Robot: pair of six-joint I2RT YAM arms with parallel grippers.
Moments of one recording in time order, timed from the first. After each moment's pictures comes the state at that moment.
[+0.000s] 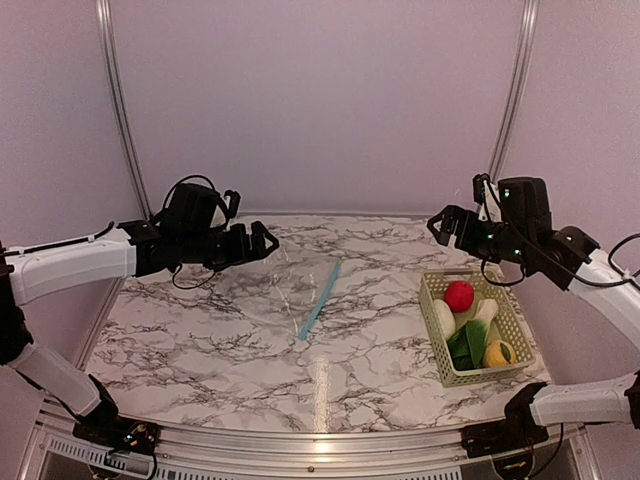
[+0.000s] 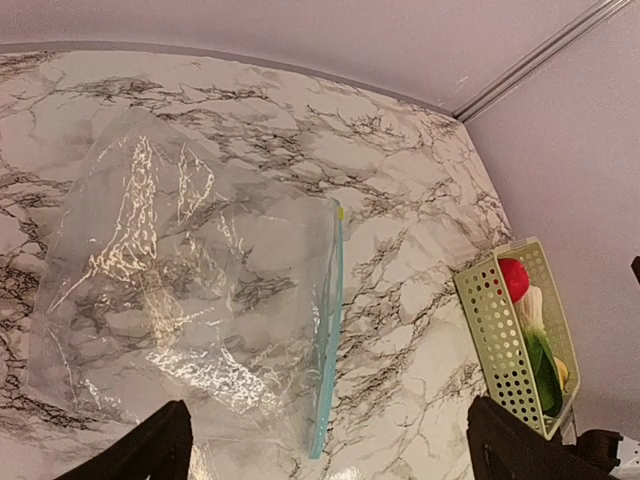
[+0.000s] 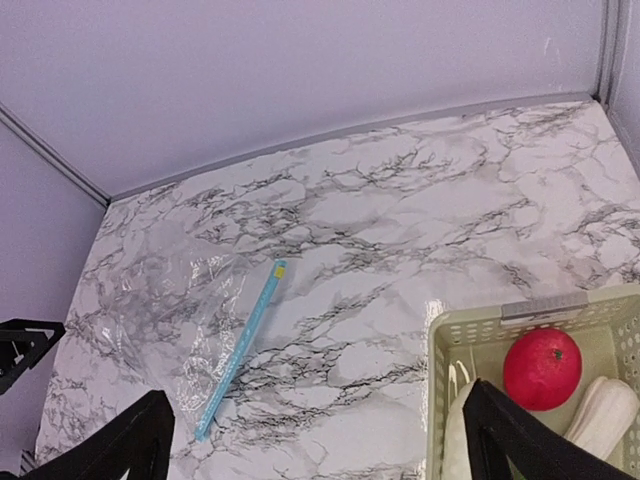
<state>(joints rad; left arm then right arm) -0.67 1.46 1.10 -0.21 0.06 -0.64 0.49 1.03 1.05 -0.55 0.11 0.53</state>
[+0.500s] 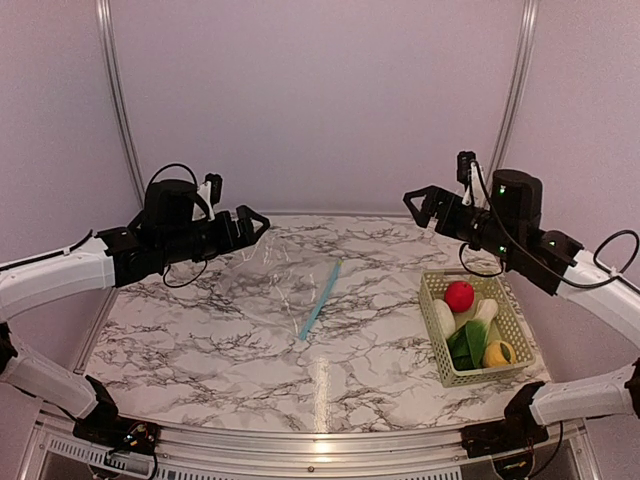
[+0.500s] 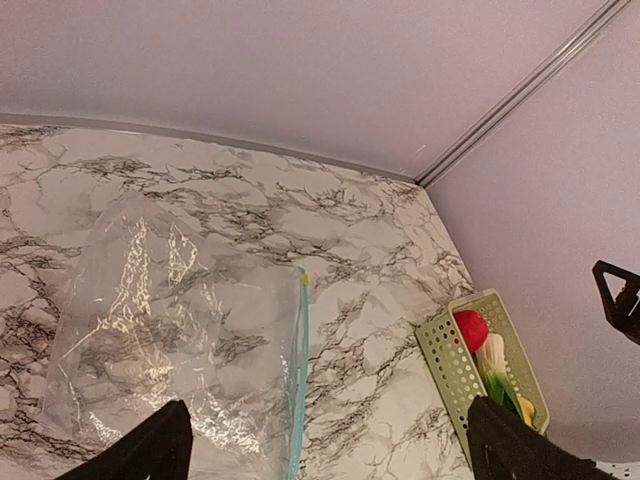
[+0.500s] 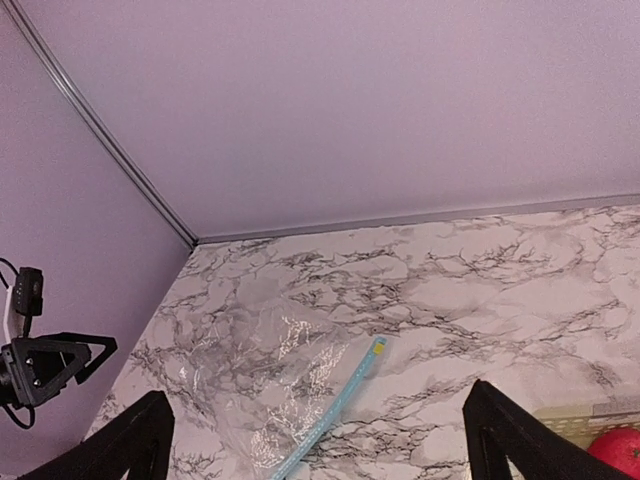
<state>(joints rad) -0.70 1.33 1.01 -0.06 -0.02 -0.66 0.59 1.06 1.00 -0.17 0.08 0.50</state>
